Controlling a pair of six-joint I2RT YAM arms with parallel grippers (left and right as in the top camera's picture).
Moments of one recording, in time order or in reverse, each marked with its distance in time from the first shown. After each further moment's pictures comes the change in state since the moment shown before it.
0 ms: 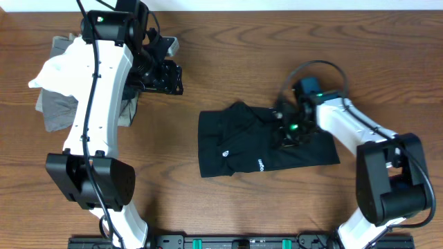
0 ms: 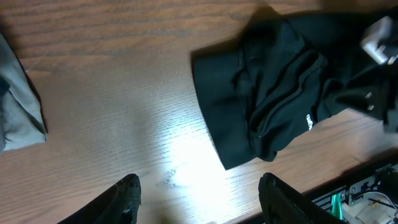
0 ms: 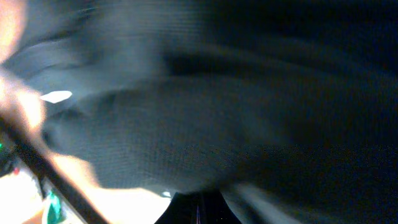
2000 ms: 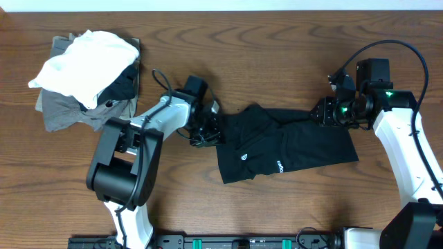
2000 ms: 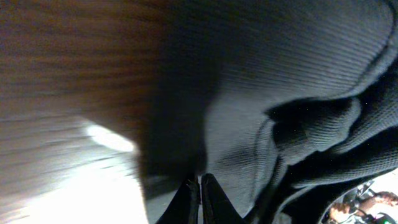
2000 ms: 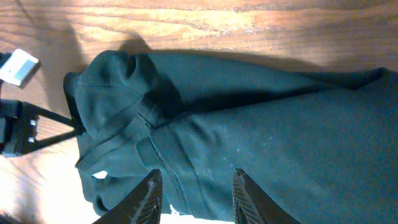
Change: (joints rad) left arm -0.241 0.056 -0.867 0.899 0.322 -0.628; right arm -0.315 -0.316 0.074 -0.098 0.172 0.121
